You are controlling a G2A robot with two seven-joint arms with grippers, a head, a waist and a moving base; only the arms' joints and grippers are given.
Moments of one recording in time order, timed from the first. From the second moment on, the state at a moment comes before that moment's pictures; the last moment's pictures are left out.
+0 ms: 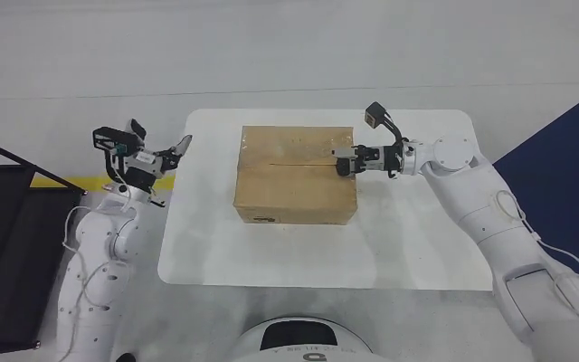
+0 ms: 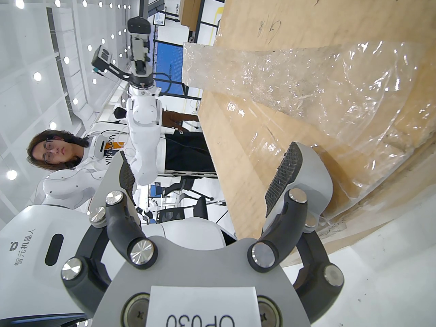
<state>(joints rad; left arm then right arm) 1.53 -1.17 -1.60 -1.69 1.26 -0.26 0.07 -0.77 -1.03 0.88 -1.02 0.49 -0.36 1.21</state>
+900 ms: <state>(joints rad) 1.42 -1.18 -1.46 -1.50 1.31 -0.33 0.15 -0.77 -1.03 0.88 -1.02 0.49 -0.36 1.21</state>
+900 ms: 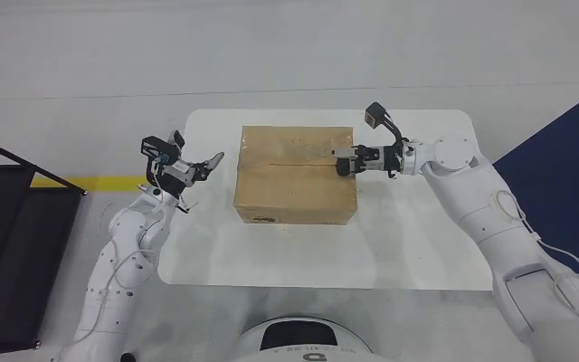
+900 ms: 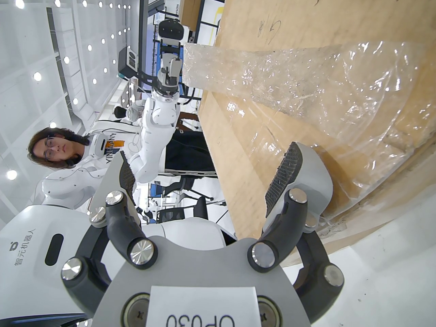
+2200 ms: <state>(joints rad) 1.17 -1.22 -1.23 -1.29 1.38 -0.34 0.02 -0.77 -1.03 0.88 -1.02 0.49 -0.36 1.21</state>
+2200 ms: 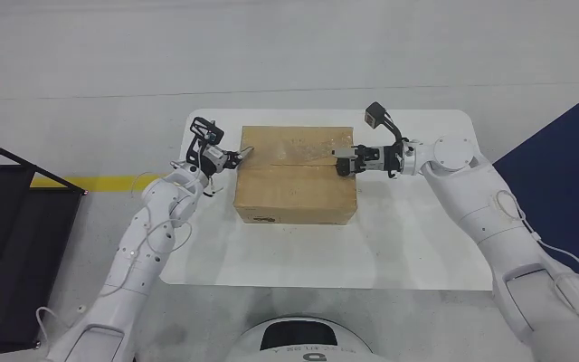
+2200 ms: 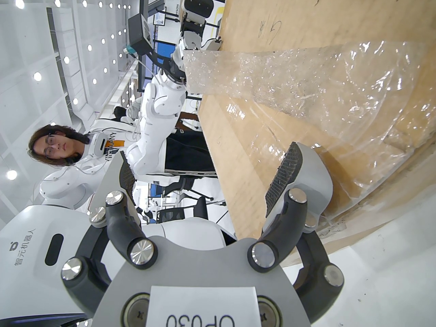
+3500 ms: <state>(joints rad) 1.14 -1.23 -1.16 -1.27 1.46 -0.29 0.04 -1.16 -0.92 1.22 -1.45 0.32 -0.37 0.88</state>
